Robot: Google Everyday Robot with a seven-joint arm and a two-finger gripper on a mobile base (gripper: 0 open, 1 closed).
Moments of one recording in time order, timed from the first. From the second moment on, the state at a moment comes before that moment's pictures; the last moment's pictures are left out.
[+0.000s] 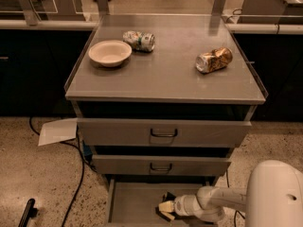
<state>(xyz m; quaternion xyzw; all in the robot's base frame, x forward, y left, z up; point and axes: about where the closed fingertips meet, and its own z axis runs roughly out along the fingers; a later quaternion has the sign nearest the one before) 0.478 -0.083 0.200 -0.10 0.93 0.31 0.16</state>
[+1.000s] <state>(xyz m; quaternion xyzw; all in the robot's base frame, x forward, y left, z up) 0.489 -0.085 0.176 -0.08 0.93 0.32 0.16</state>
